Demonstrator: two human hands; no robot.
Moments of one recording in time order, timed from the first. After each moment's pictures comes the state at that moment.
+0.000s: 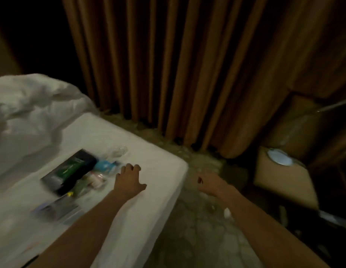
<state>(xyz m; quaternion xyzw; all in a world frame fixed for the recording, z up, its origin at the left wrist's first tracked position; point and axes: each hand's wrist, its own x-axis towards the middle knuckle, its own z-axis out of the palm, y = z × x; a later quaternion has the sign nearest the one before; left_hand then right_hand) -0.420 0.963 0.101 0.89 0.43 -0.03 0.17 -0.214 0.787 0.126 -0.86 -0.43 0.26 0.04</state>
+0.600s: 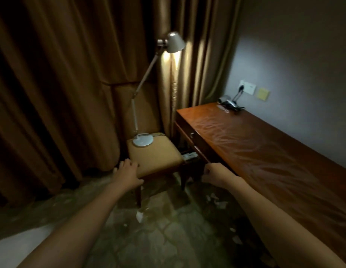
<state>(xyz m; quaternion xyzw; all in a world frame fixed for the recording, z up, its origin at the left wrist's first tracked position) -0.025 0.608 0.156 0.99 -0.01 -0.08 0.07 -0.034 0.311 0.179 -0.97 -0.03 0.18 0.16</state>
